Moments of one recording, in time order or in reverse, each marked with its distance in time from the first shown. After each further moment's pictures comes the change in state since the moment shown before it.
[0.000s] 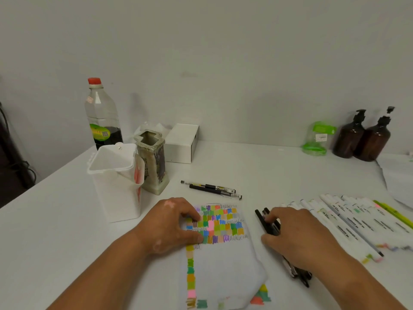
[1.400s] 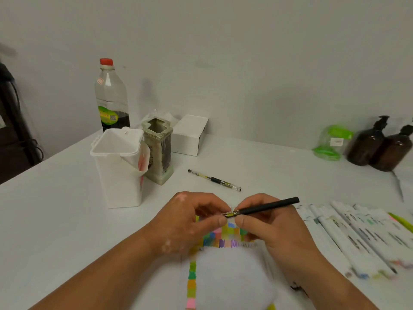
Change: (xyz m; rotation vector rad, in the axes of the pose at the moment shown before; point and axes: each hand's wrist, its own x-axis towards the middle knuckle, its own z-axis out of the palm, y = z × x) left_hand -0.009 0.036 0.010 -0.438 0.097 0.145; right_hand -0.004 -0.046 0.007 1.165 -0.062 -0.210
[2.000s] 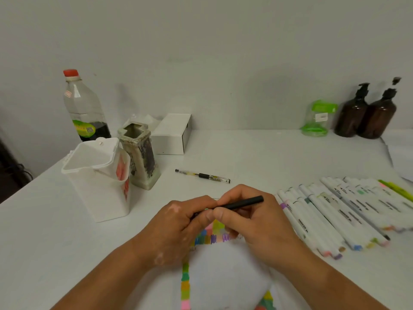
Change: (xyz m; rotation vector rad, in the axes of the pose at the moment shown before) left_hand -0.002 0.011 0.006 0.139 -0.097 0.158; right_hand -0.004 0.008 0.006 0.009 -0.020 -0.135
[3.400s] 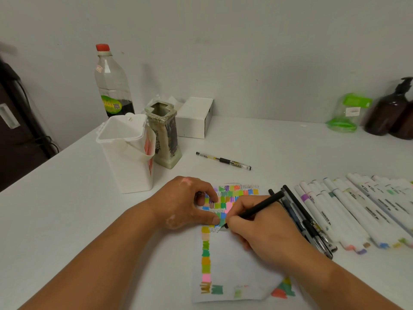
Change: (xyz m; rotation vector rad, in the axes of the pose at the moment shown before) left_hand -0.004 -0.033 -0.024 0.281 -0.106 -0.273; right_hand -0.012 0.007 0.026 -0.263 -0.124 0.252
